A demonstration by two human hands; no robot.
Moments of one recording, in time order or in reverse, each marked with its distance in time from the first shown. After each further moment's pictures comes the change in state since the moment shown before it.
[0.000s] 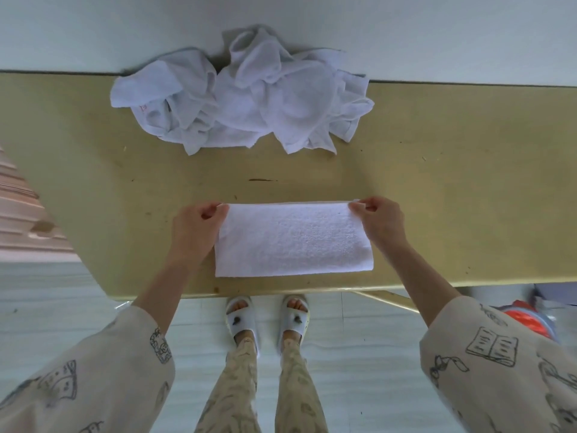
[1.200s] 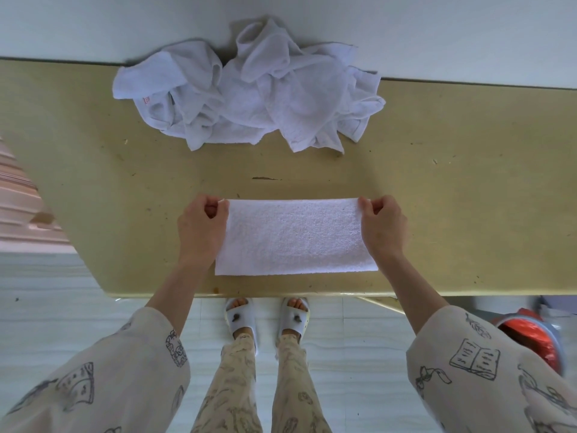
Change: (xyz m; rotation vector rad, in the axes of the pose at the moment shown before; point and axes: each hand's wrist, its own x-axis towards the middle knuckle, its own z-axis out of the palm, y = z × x) left_hand 0.002 0.003 0.015 -0.047 0.161 -0.069; right_hand -0.004 -0.003 0.014 -0.160 0.148 0.056
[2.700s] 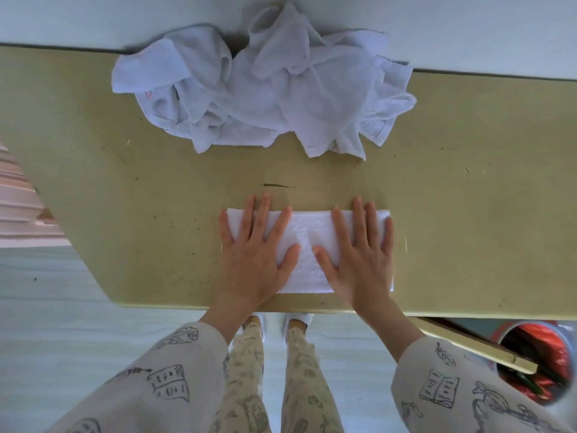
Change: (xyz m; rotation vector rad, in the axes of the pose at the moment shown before) left_hand -0.023 -0.024 0.050 0.821 -0.097 0.671; right_hand -0.029 0.028 0.049 -0.684 -0.016 -0.722
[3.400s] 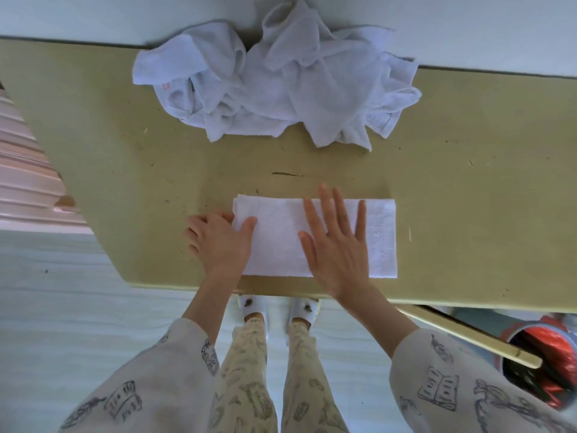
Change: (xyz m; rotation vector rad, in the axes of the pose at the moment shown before) left_hand 0.001 -0.019 -0.048 -0.579 -0.131 -0.940; right_hand 0.001 -0.042 -0.014 0.083 0.074 -0.181
